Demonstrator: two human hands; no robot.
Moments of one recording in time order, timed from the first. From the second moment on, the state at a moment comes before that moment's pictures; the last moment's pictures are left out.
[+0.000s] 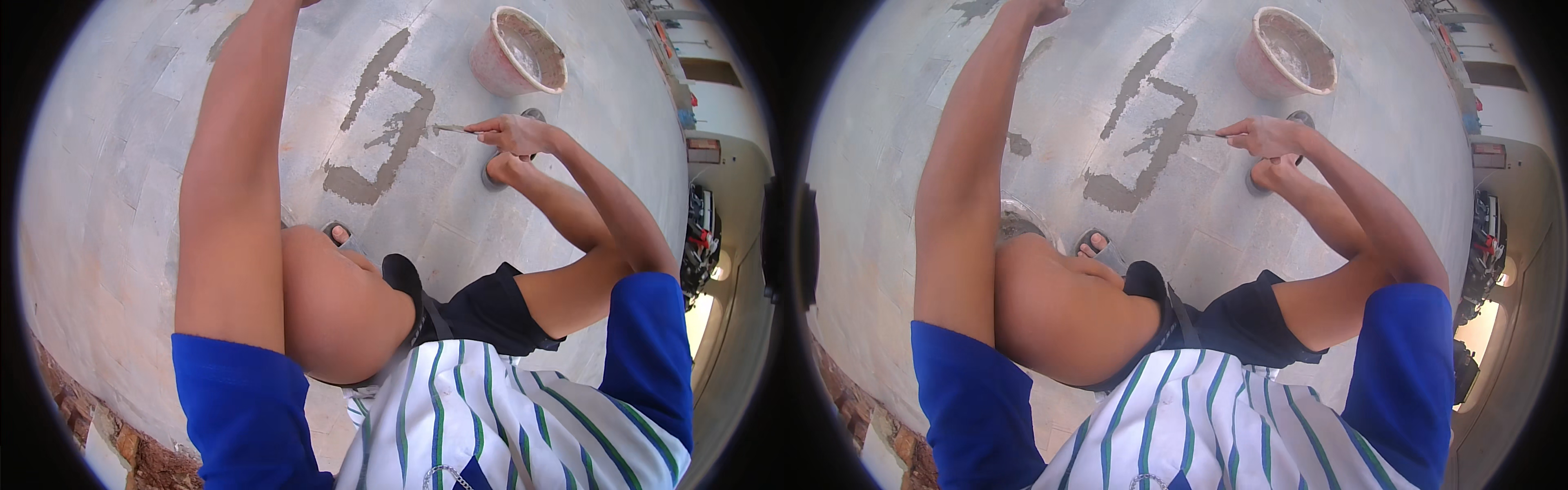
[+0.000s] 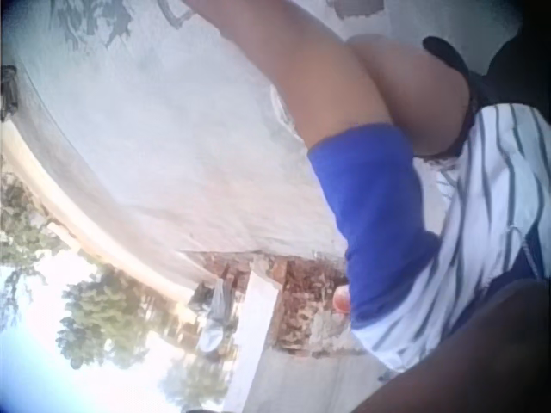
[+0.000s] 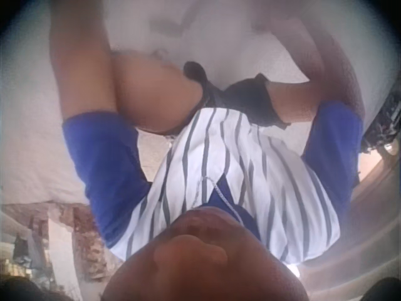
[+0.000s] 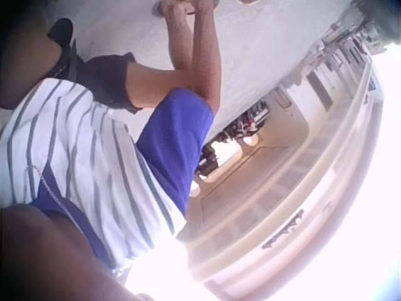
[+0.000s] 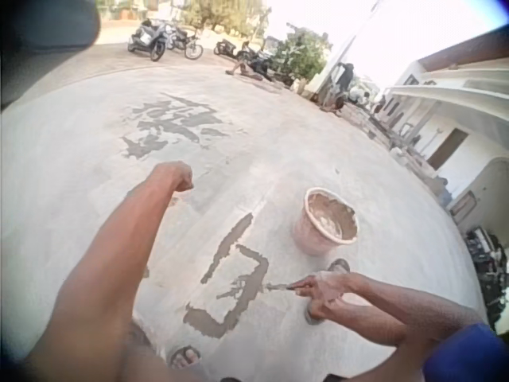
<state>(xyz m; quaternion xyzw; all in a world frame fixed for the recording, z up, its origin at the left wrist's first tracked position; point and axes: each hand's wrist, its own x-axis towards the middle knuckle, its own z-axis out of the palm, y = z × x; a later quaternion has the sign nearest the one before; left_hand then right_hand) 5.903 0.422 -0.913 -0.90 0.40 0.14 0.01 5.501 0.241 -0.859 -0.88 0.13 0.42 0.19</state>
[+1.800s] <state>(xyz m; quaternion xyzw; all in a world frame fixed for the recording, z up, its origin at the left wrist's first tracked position) 5.797 0.849 -0.923 -0.94 -0.02 0.28 -0.19 5.547 0.376 -1.068 -0.98 -0.05 0.17 0.11</state>
